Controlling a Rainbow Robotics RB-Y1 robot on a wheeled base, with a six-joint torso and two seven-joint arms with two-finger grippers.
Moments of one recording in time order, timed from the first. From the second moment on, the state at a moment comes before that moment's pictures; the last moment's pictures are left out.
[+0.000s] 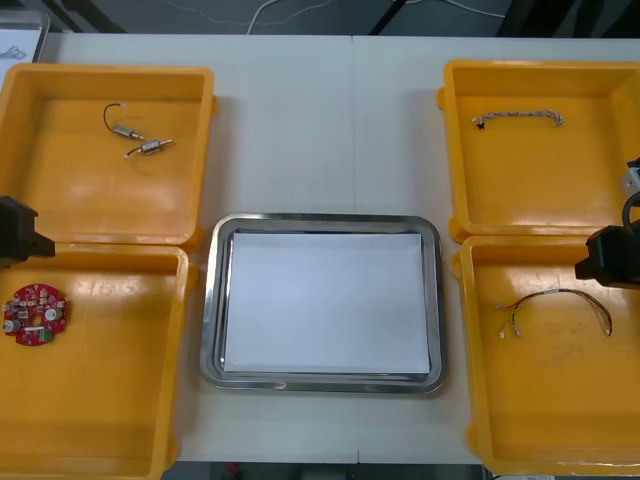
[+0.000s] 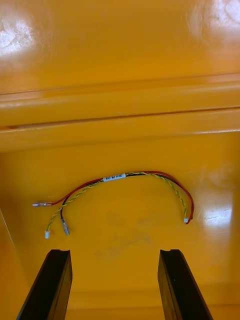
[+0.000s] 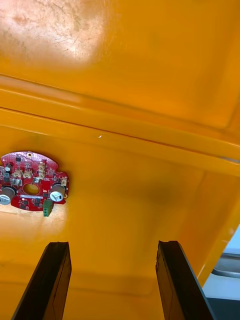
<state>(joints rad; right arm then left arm) -0.21 -0.80 -0.15 -2.09 -0.83 1.82 1.13 -0.21 0.82 0.31 -2.18 0.95 1.91 -0.98</state>
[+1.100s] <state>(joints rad) -0.09 -0.59 -0.09 -2.13 -0.66 1.69 0.45 0.24 0.79 0.41 -2.28 0.78 1.47 -1.29</state>
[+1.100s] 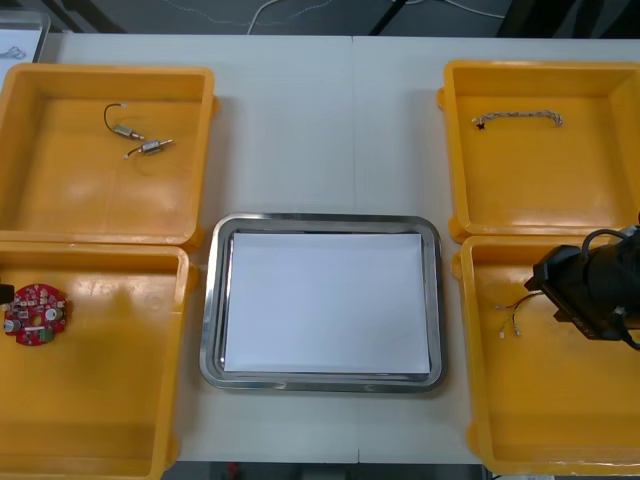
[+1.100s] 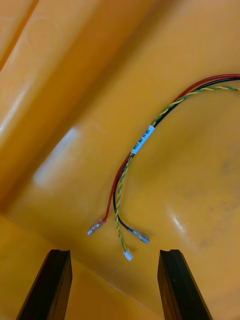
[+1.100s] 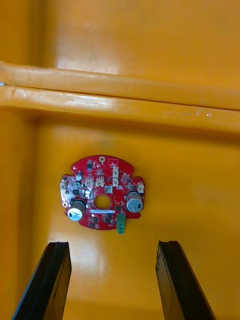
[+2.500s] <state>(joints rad) -0.09 -0.53 0.00 -1.96 -0.58 1.61 0.29 0.24 0.70 0.27 -2.03 0.72 1.42 -1.46</state>
